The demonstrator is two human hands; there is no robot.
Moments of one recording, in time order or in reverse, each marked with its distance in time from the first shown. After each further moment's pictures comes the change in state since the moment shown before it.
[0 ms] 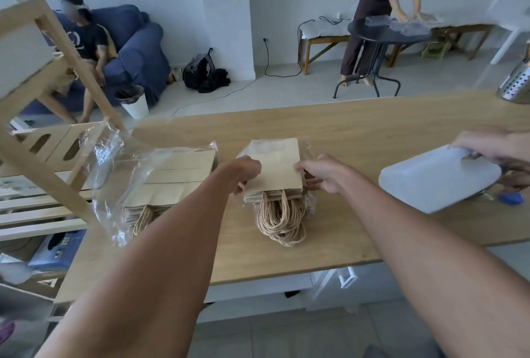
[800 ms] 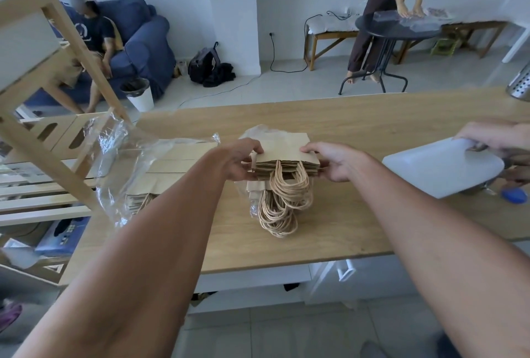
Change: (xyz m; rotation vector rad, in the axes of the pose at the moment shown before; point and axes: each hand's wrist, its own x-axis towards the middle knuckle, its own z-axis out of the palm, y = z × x) left_hand -0.009 0.006 -0.010 -0.636 -0.131 -0.102; right_hand -0.022 -0.014 -0.021 0.273 -0.140 0.097
